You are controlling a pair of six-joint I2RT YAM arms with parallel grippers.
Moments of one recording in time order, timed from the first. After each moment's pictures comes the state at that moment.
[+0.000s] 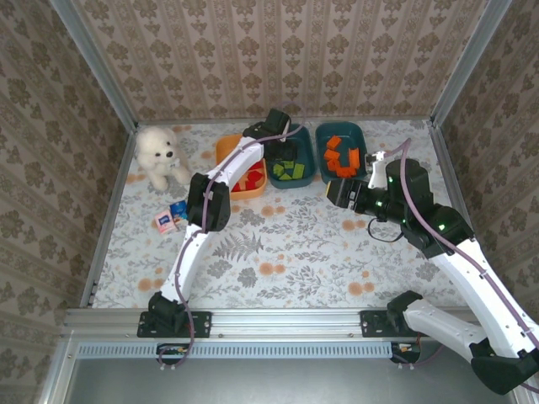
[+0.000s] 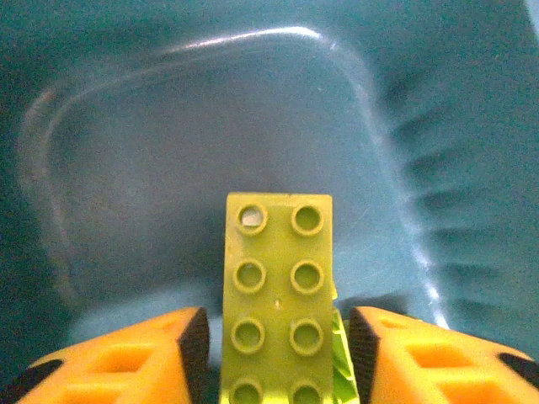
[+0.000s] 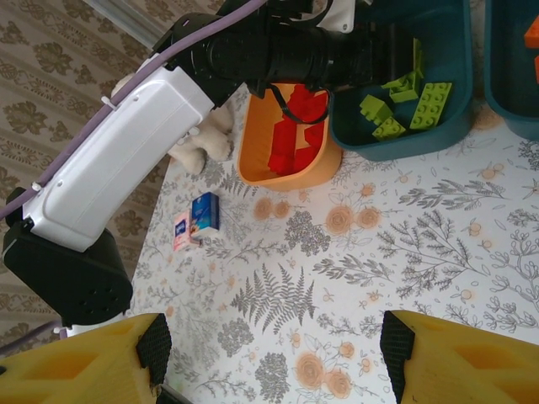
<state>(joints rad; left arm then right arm) -0.57 2.61 2.45 -0.80 0.08 -0.39 0.44 0.92 1.13 -0.72 -0.22 0.65</state>
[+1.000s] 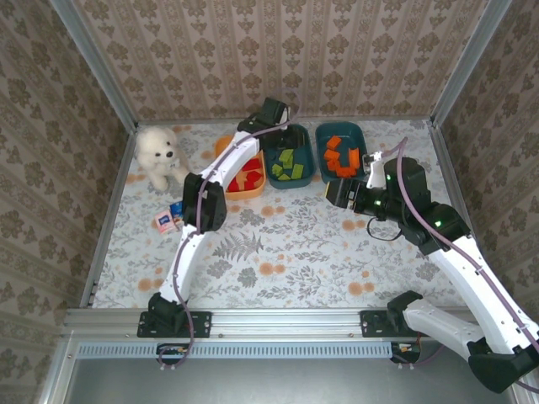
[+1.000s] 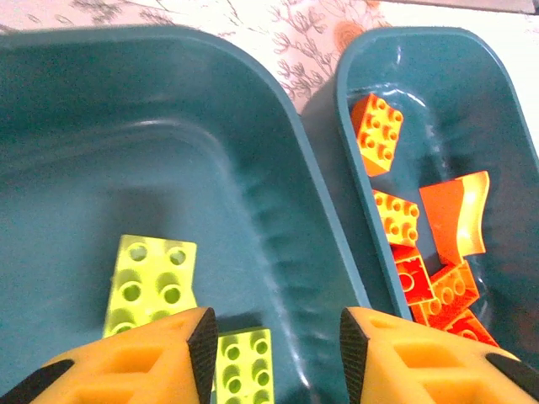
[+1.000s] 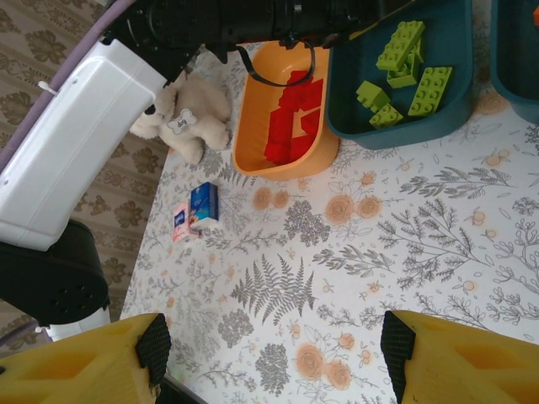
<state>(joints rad) -0.56 2.55 2.47 -0.72 0.27 -0.46 0.42 0.93 1.12 -0.72 -0.27 0.65</state>
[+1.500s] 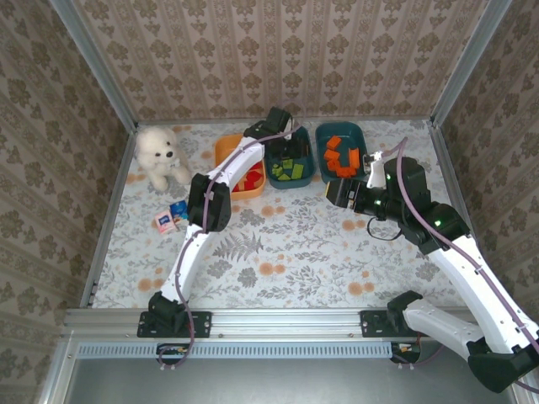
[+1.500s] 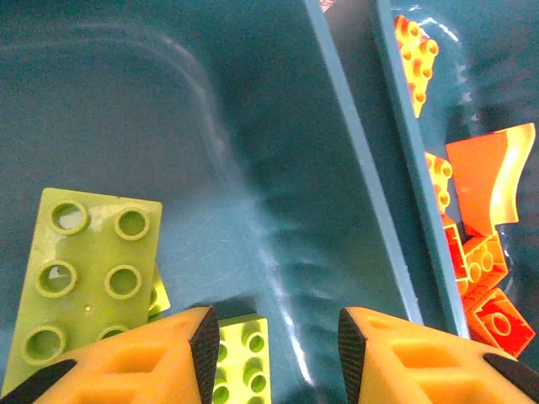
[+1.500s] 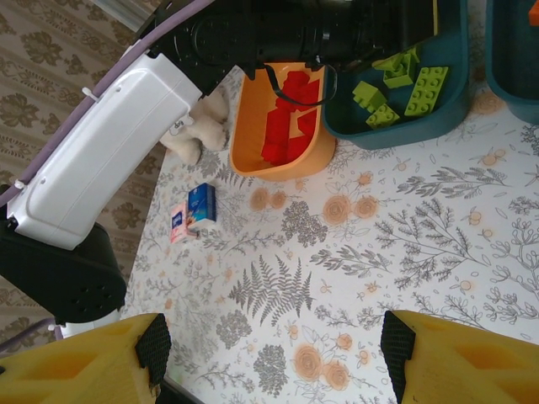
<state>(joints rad) -0.57 2.62 2.47 -0.73 0.31 -0.48 0.41 0.94 1.12 -0.72 -0.27 0.65</state>
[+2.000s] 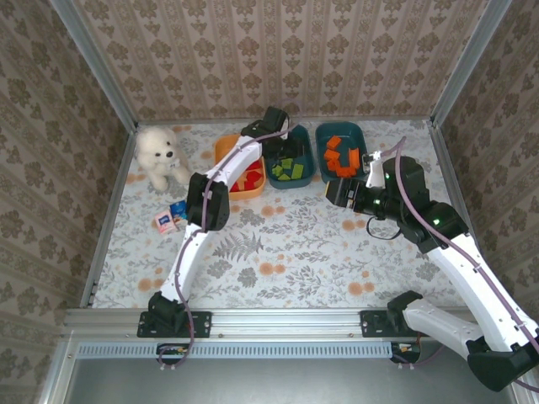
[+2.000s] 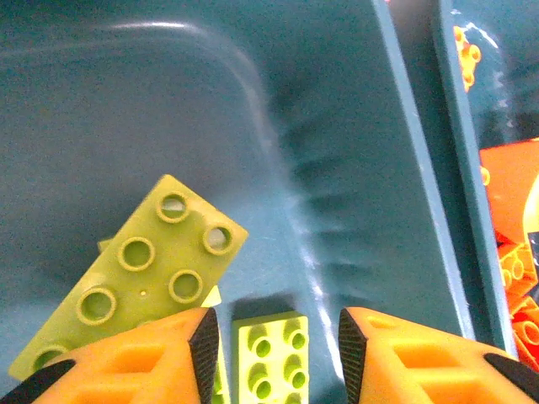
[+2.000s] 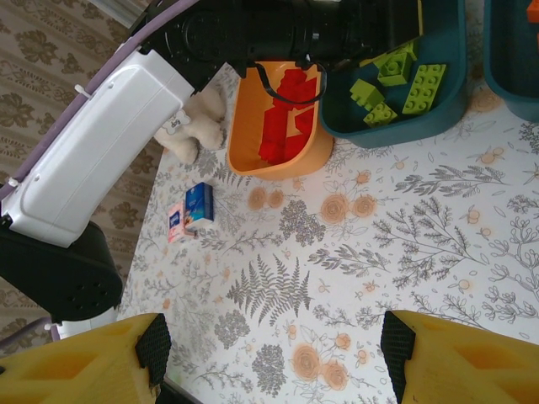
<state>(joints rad) -0.55 2.62 2.47 -0.75 0.29 -0.48 0.41 0.95 1.12 -0.72 -0.27 0.65</state>
